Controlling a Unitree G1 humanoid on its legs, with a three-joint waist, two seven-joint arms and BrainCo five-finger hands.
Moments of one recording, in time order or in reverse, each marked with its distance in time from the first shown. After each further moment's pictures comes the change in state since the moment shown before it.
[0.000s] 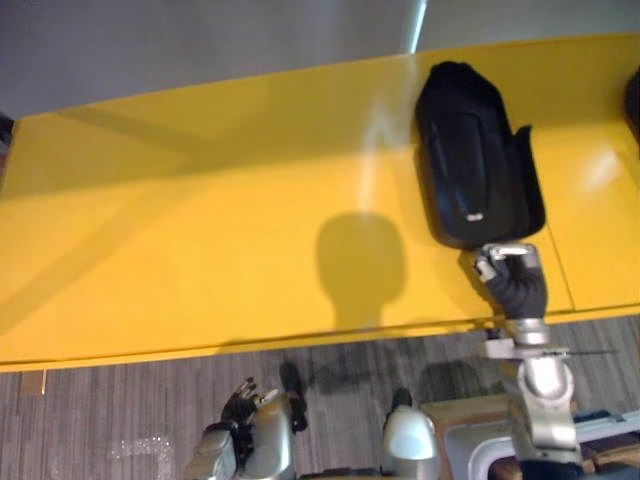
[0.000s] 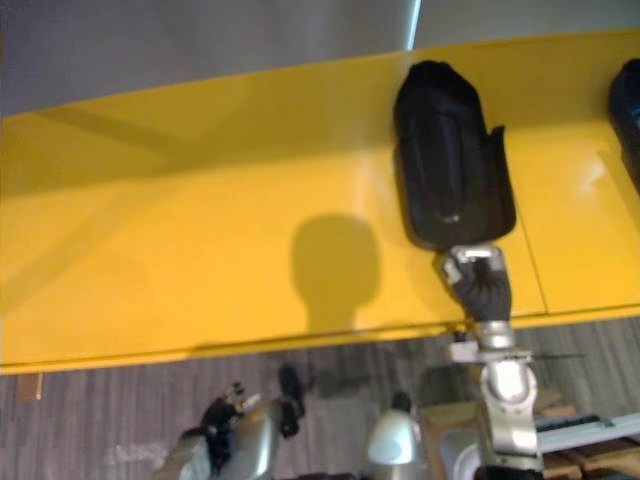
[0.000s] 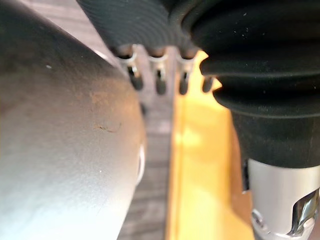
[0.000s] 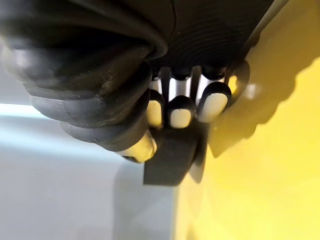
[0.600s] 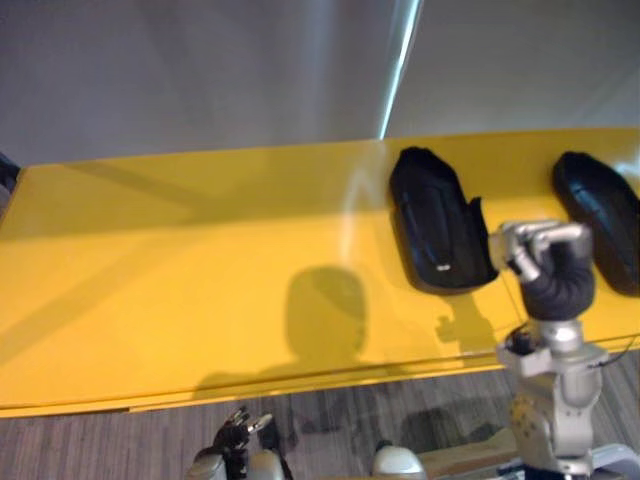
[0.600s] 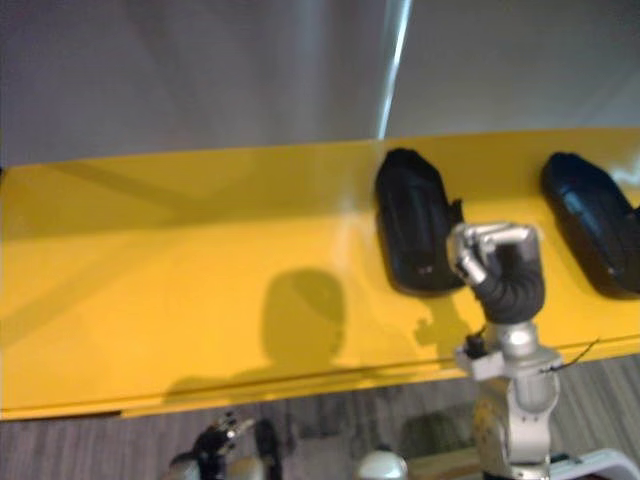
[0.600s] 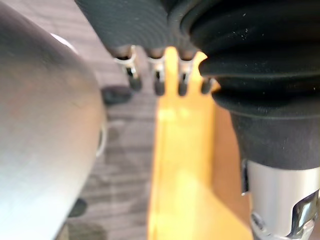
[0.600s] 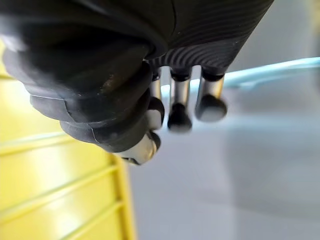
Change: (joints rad) left arm 0.061 0.004 0.033 0.027 0.035 0.076 0.000; right arm -0.083 0.025 -0.057 -0.271 0.312 -0.042 0.191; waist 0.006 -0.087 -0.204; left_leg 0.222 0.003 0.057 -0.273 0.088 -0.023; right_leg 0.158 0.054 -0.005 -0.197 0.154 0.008
